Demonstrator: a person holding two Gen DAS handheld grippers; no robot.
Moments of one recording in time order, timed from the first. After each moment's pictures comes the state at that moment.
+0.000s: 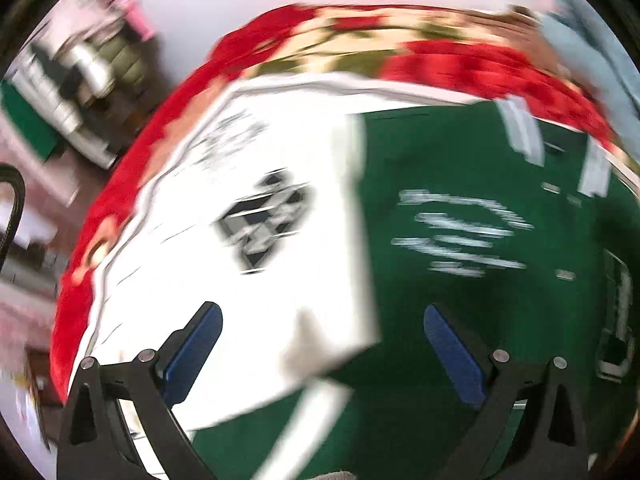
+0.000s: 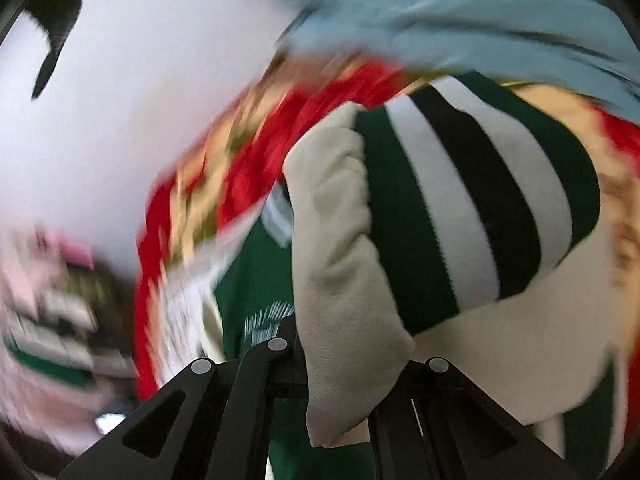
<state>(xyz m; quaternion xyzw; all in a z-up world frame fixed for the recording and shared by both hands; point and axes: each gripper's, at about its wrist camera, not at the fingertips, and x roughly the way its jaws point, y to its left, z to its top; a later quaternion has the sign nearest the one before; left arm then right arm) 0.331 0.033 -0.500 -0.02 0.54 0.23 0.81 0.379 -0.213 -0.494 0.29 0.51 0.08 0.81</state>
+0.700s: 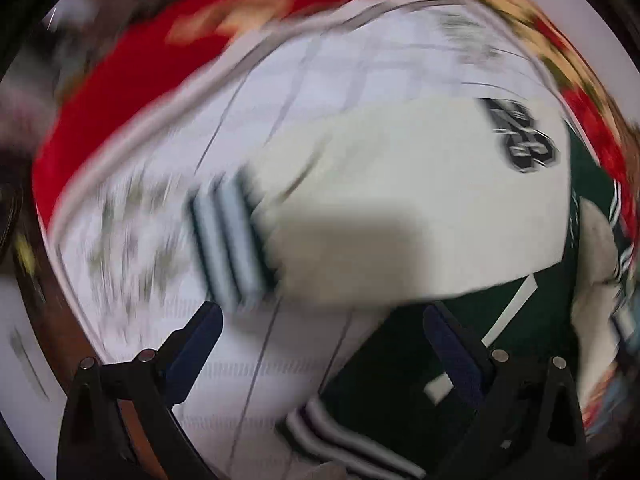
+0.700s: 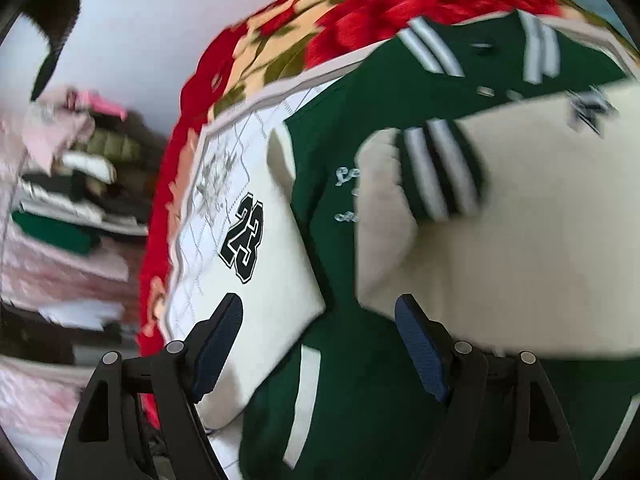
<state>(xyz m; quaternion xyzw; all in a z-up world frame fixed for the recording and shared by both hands) 0.128 0.227 -0.529 -0.33 0.61 0.29 0.66 0.326 -0.112 -0.524 0.24 0.60 0.22 0.73</state>
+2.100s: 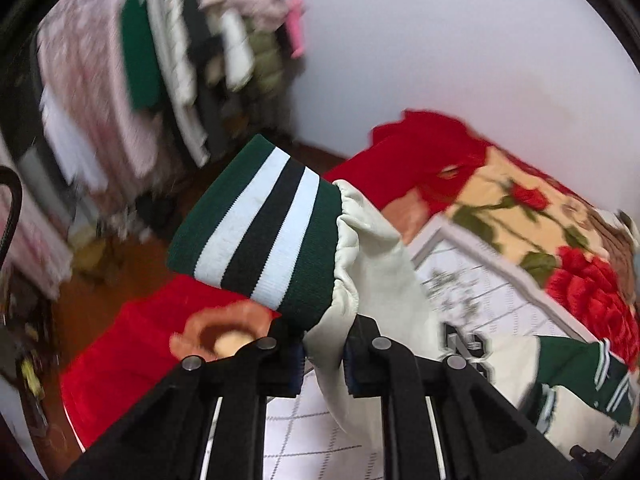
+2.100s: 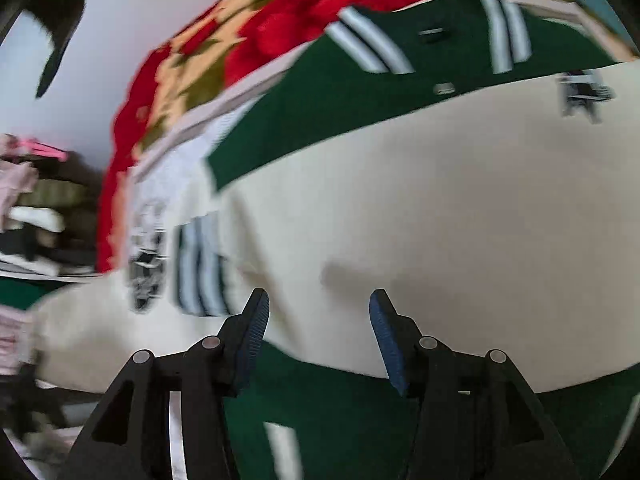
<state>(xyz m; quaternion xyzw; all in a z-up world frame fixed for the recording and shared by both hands) 0.296 0.309 -0.380 -0.12 0.36 0.34 0.86 0.393 -0.104 -0.570 0.22 0.63 0.10 0.74</state>
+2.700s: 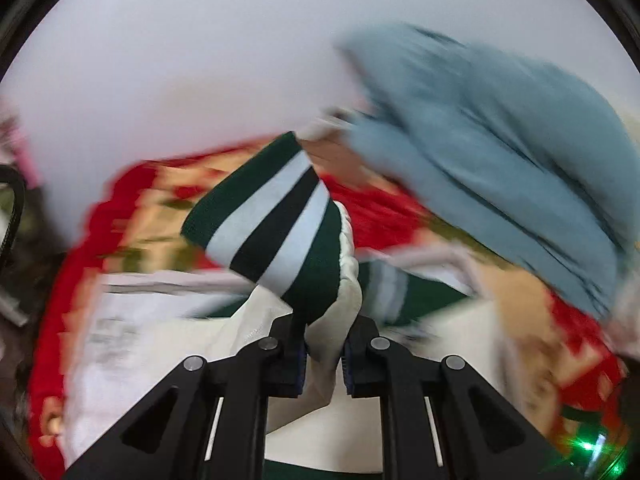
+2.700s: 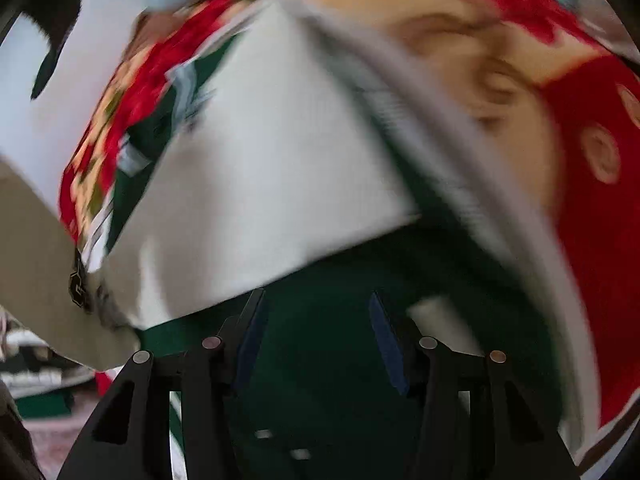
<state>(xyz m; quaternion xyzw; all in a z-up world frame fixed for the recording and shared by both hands) 0.390 -0.169 -0.369 0.06 0.39 -0.09 0.91 0.236 -0.362 -0.570 0.35 0.61 -0.09 0.70</state>
